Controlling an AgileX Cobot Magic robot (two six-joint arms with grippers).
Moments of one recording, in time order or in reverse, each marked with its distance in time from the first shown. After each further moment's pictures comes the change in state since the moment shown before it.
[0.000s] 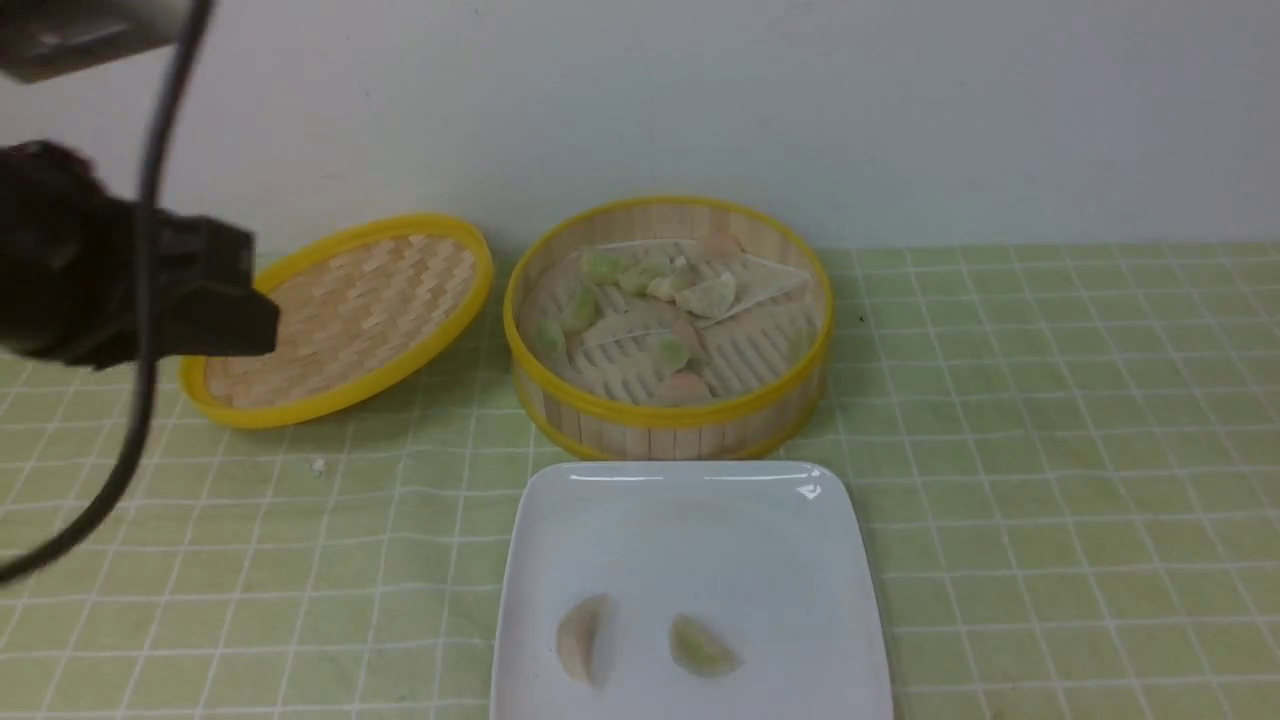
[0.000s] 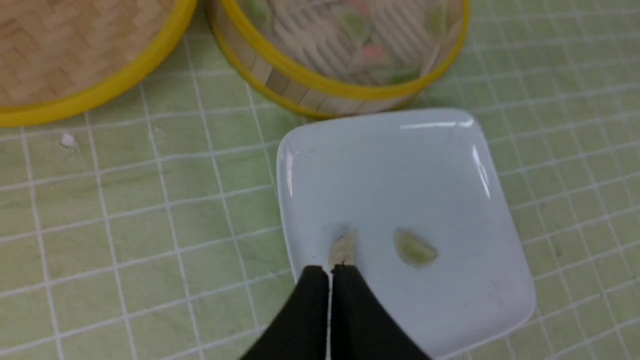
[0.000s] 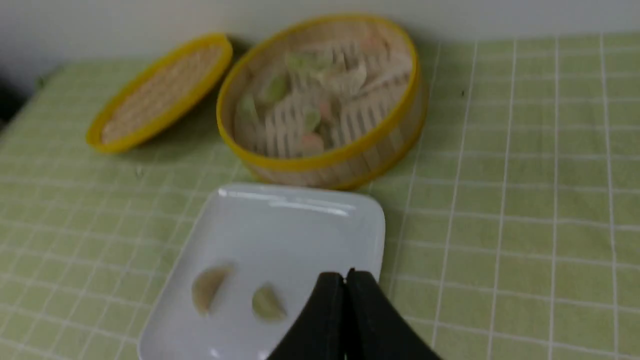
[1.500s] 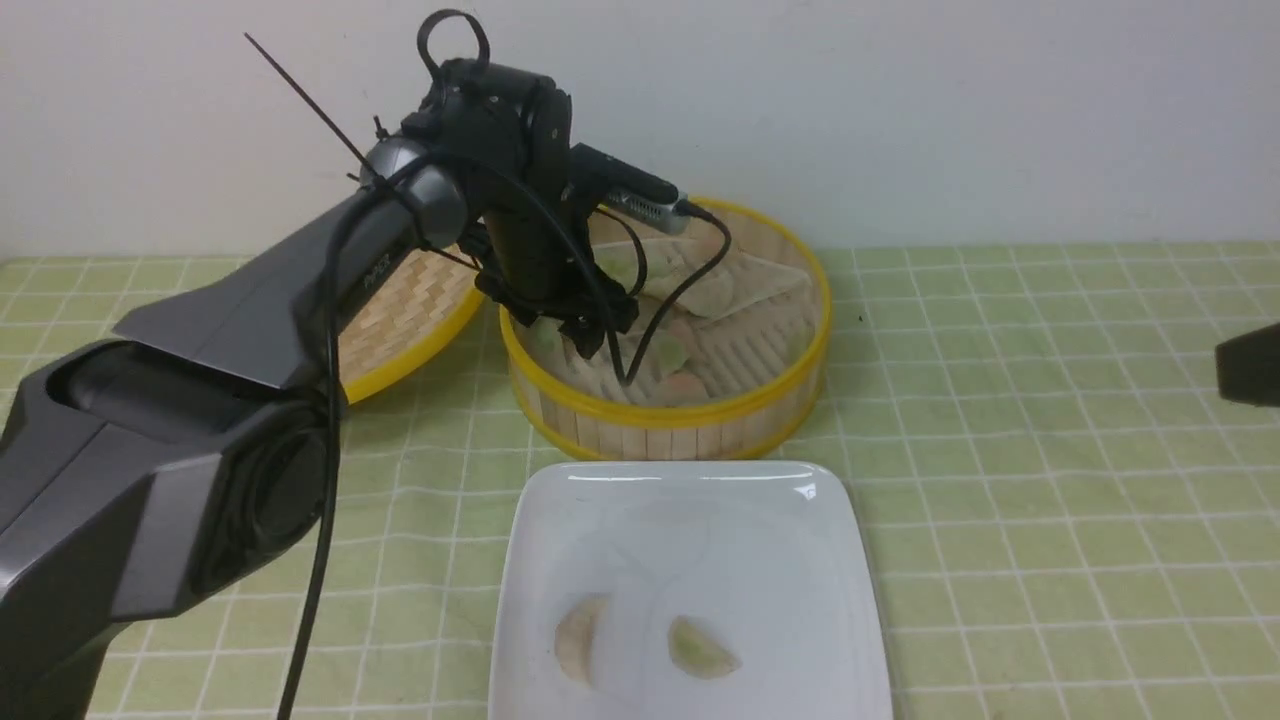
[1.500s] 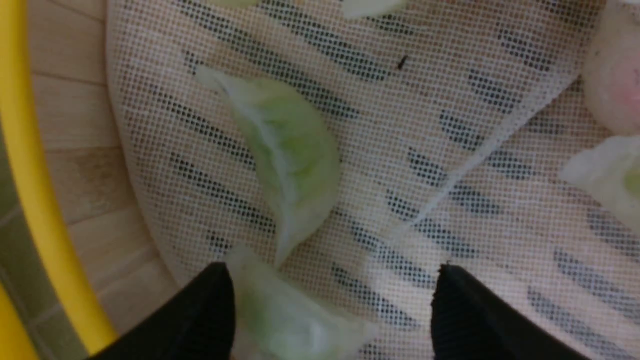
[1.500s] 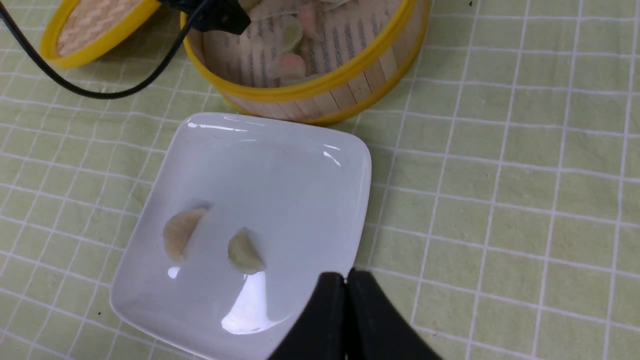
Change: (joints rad) right arm 0.000 0.144 -0.043 -0.010 0.043 -0.039; left arm -0.281 1.224 -1.081 0.472 0.064 -0.003
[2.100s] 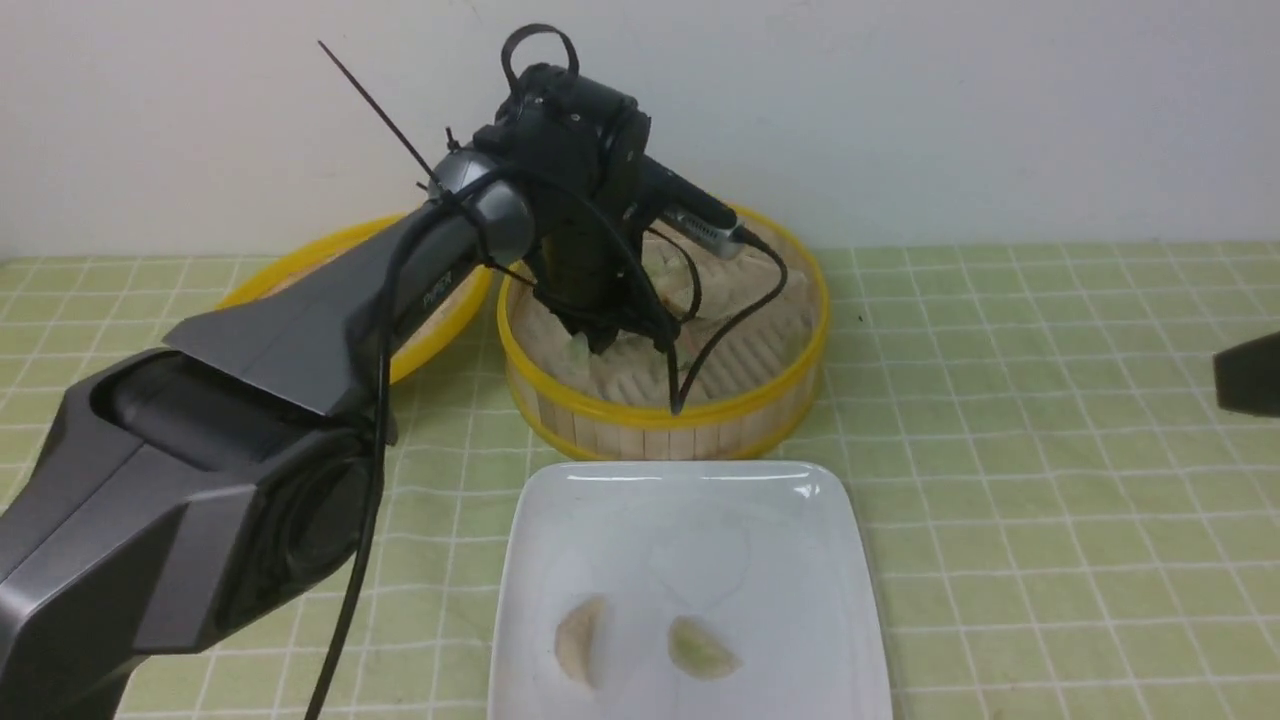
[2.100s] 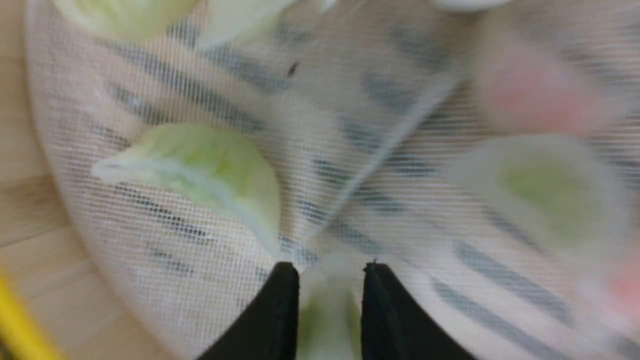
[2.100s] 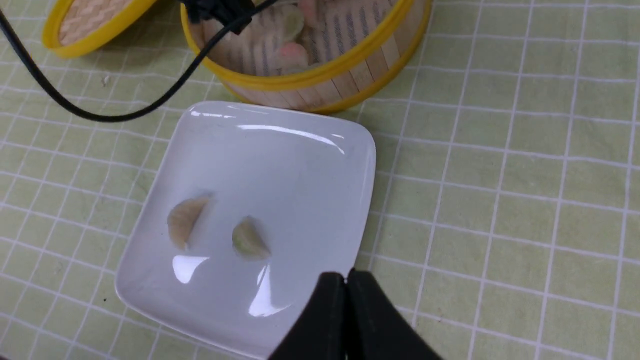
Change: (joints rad) right arm 0.000 0.000 0.000 0.003 0.028 0.000; left arm -0.107 -0.051 -0.001 0.124 0.043 -0.027
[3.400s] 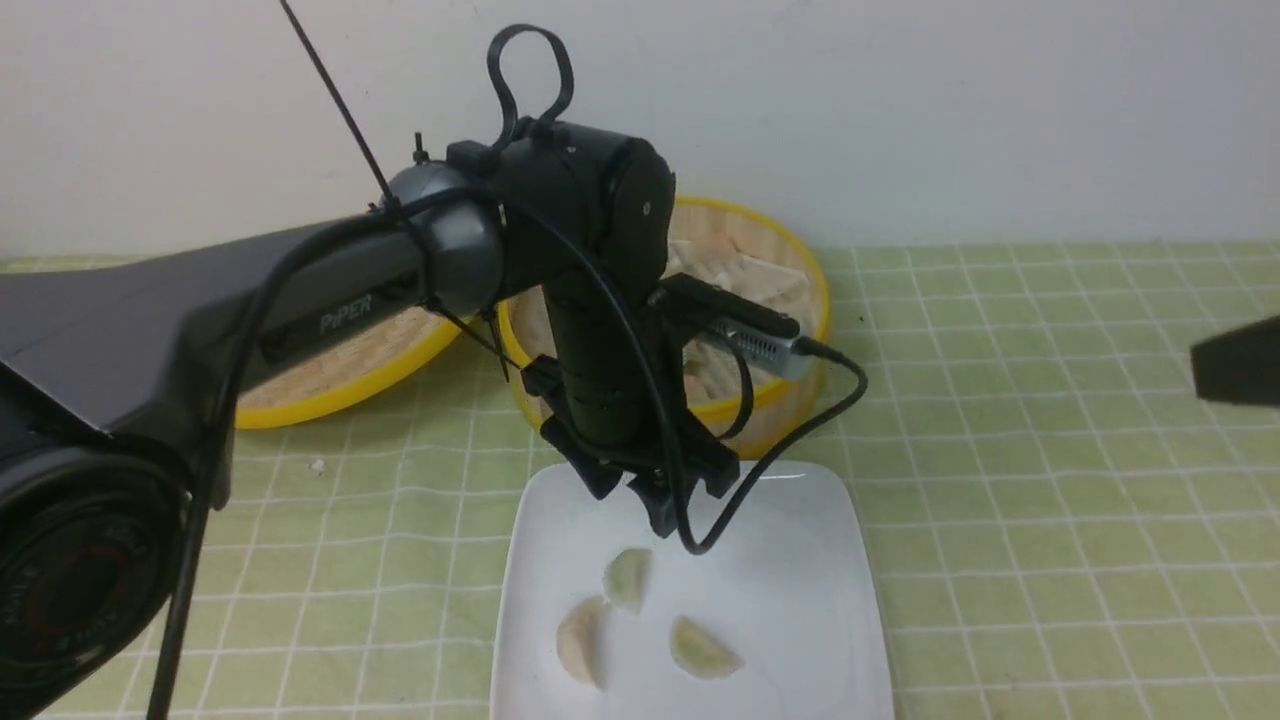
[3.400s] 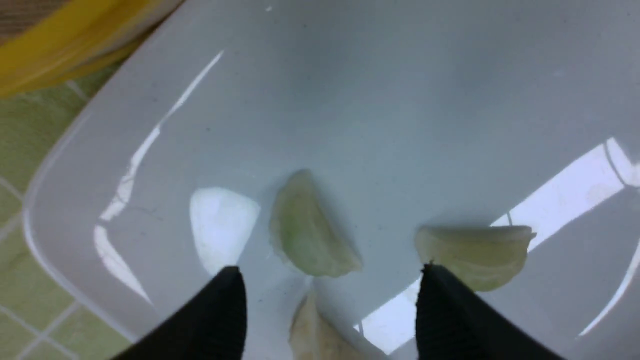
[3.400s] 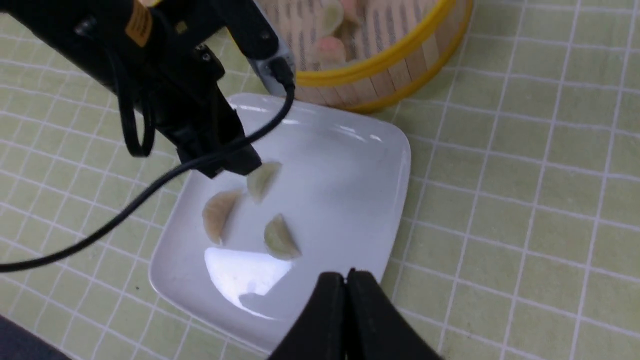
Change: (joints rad) right arm 0.000 0.038 -0.059 0.083 0.026 -0.069; left arm -0.114 -0.365 0.602 -0.267 -0.002 -0.031
